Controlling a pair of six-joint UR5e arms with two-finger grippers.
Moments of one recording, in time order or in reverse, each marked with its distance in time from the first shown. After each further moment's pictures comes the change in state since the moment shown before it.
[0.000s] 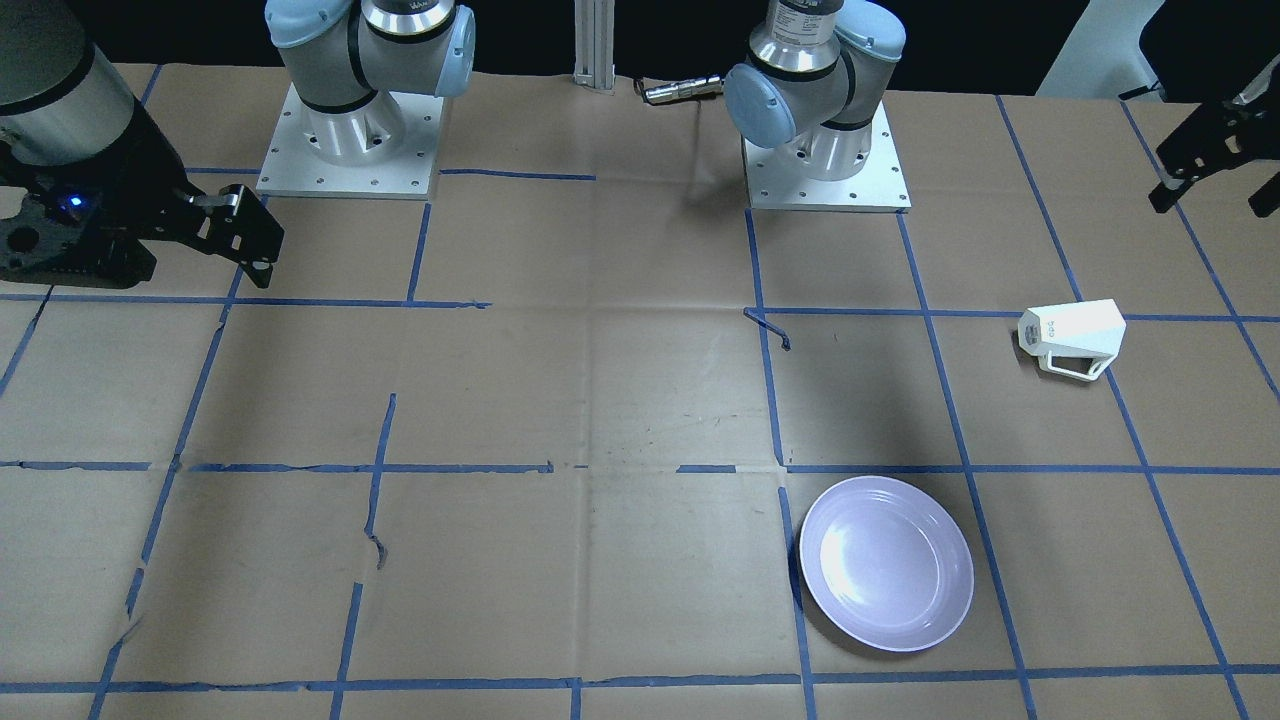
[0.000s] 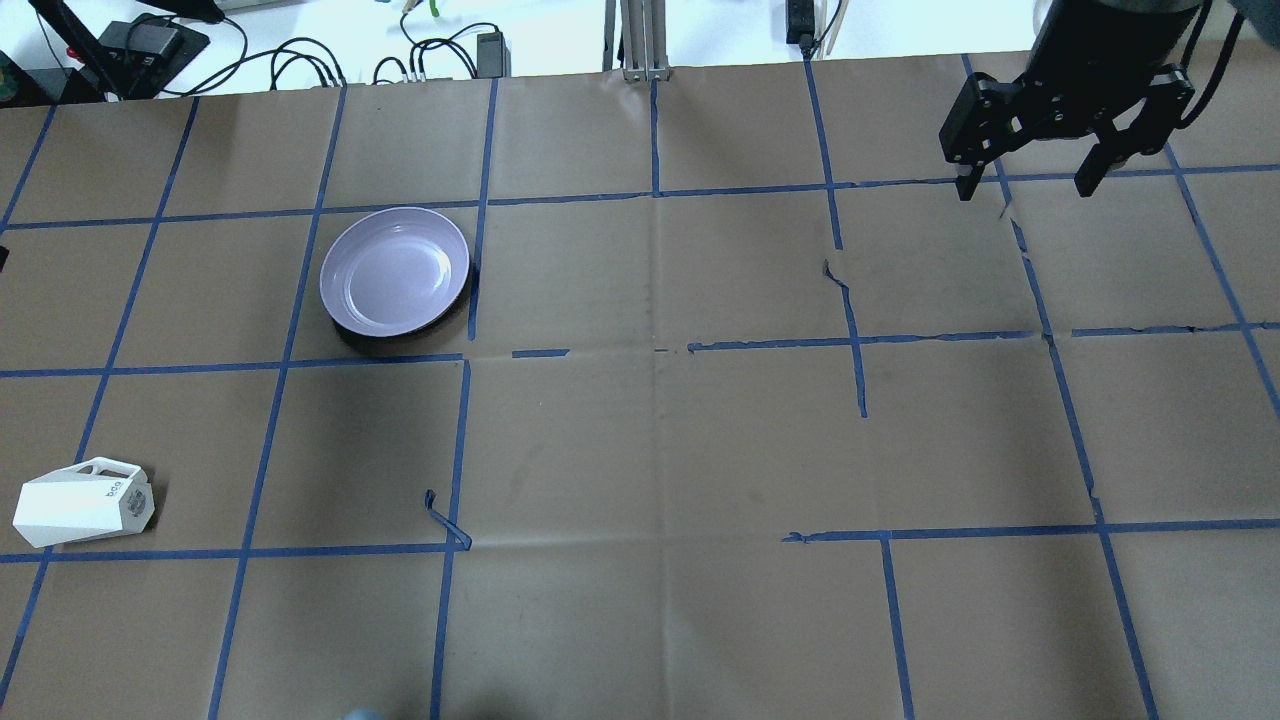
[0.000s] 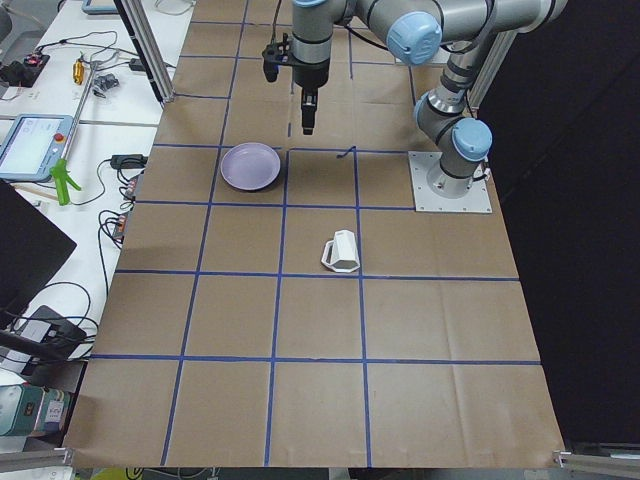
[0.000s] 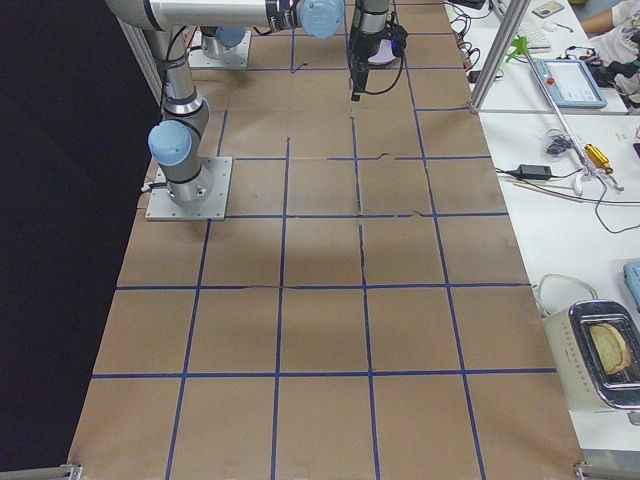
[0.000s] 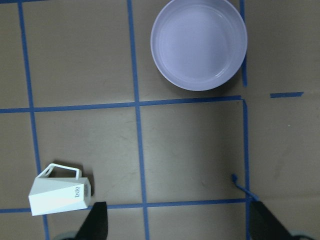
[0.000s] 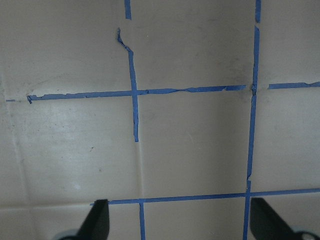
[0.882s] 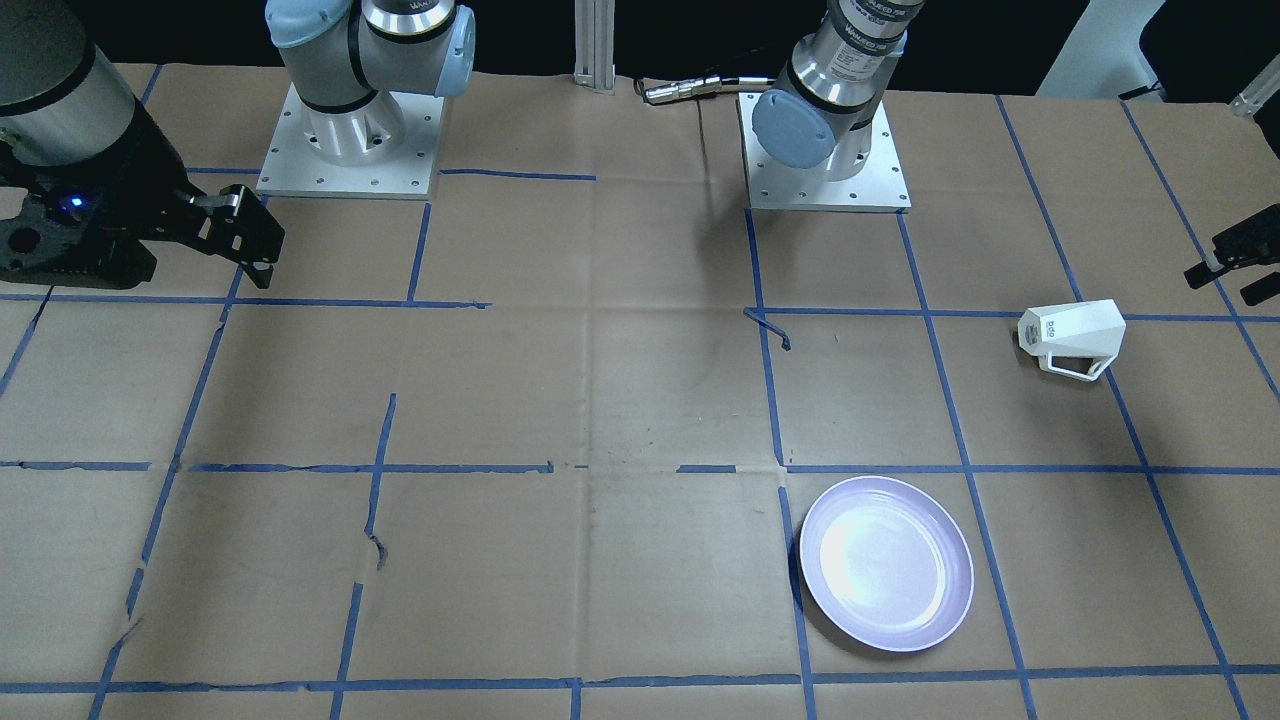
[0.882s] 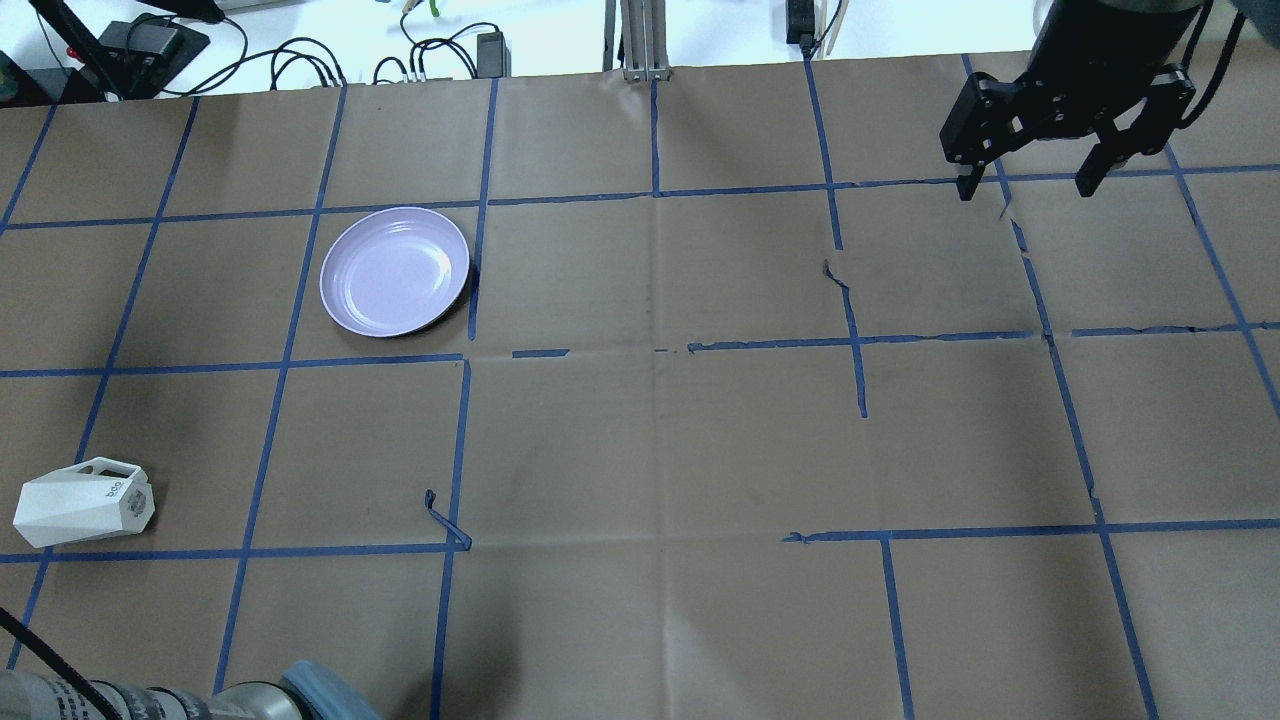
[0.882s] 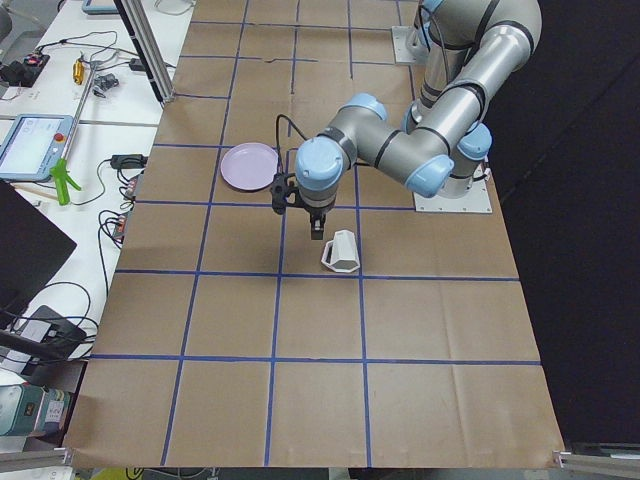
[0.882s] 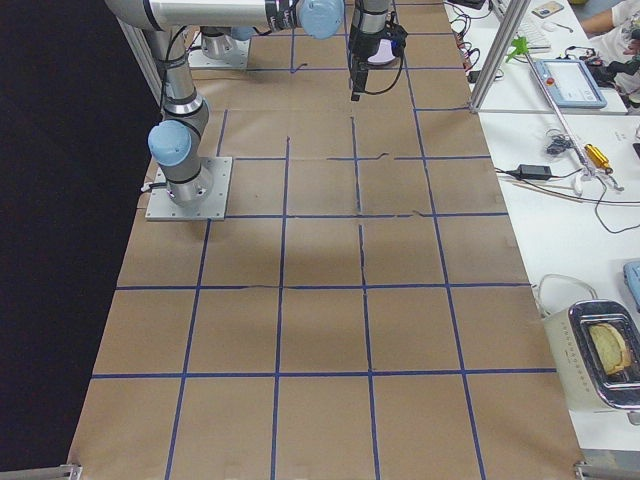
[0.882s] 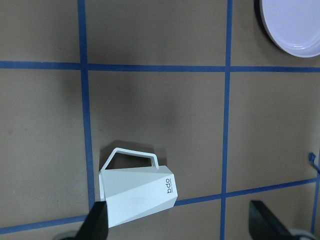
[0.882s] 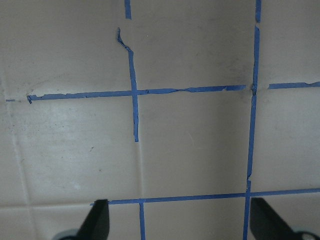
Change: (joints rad) left arm 0.297 -0.290 -0.037 0.026 -0.182 0.323; right arm 0.000 0.000 0.000 0.000 0.000 0.000
